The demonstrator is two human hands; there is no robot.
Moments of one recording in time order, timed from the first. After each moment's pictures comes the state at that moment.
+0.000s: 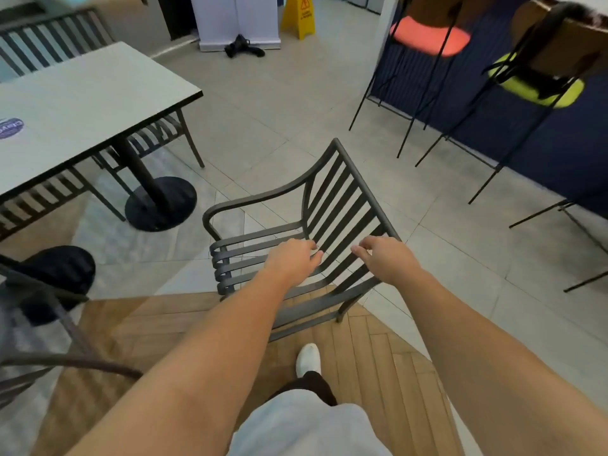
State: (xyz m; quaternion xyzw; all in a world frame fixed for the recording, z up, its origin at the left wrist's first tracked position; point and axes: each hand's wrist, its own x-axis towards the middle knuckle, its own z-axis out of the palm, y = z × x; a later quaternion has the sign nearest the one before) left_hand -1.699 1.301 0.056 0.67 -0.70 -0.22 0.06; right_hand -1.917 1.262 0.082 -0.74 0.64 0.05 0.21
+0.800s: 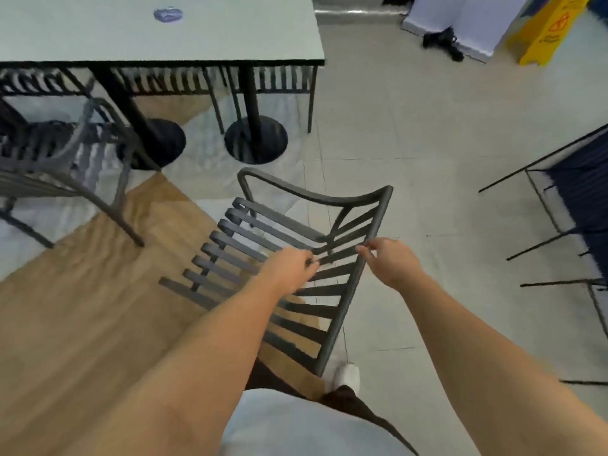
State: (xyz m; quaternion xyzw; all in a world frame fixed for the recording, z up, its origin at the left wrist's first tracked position) left_hand -1.844 1.120 0.023 0.87 -0.39 -0.27 0.12; right_hand -1.975 0.918 0.043 -0.91 0.33 0.15 0.20
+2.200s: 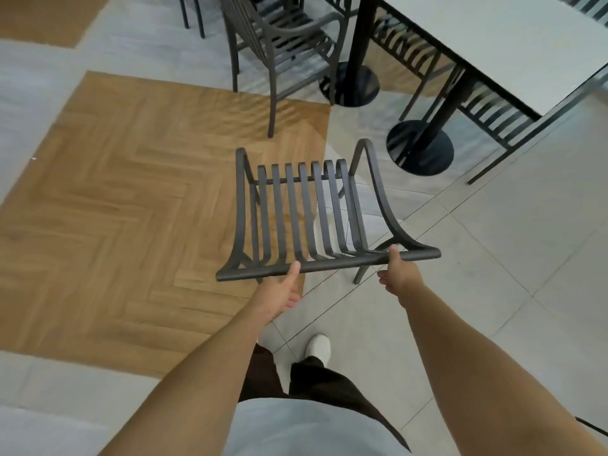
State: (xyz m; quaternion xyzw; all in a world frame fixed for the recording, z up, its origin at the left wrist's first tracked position) left_hand -2.057 0.994 -0.032 0.69 0.39 -0.25 0.56; right_hand -1.913 0.755 -0.034 -0.79 0.28 0.31 0.44
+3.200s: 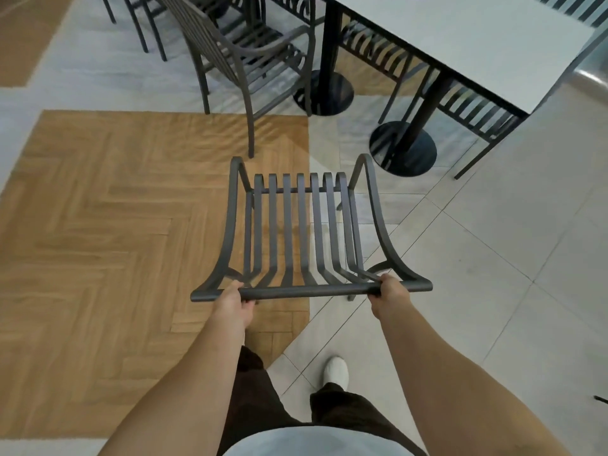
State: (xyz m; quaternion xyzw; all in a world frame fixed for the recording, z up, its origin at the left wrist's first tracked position) left_hand -1.974 1.118 -0.057 0.20 0.66 0.06 0.72; right_hand -1.885 0.850 -0.052 -0.46 0.59 0.17 0.65
